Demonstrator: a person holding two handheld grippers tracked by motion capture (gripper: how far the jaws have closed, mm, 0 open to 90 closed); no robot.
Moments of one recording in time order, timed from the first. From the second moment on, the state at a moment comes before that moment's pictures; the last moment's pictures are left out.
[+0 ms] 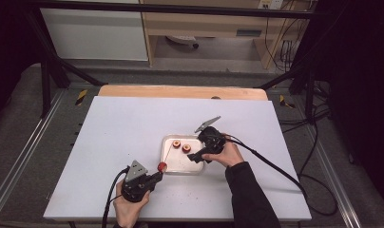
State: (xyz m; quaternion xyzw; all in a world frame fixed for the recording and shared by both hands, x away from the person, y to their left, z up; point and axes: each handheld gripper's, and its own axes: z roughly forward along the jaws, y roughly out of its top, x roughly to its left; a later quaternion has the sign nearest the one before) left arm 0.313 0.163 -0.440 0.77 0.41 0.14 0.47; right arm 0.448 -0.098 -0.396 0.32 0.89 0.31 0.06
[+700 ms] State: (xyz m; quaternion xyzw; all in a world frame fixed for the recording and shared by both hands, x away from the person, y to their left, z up) left arm 0.316 0.165 -0.442 0.78 0.41 0.13 0.46; right arm 0.484 -0.066 -0.401 0.28 0.92 0.25 0.03
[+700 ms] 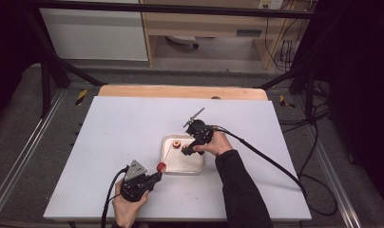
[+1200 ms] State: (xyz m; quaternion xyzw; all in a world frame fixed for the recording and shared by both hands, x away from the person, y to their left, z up) left arm 0.316 0.167 -0.443 0.78 0.42 0.13 0.45; right arm 0.494 -0.054 -0.413 0.25 0.94 0.22 0.02
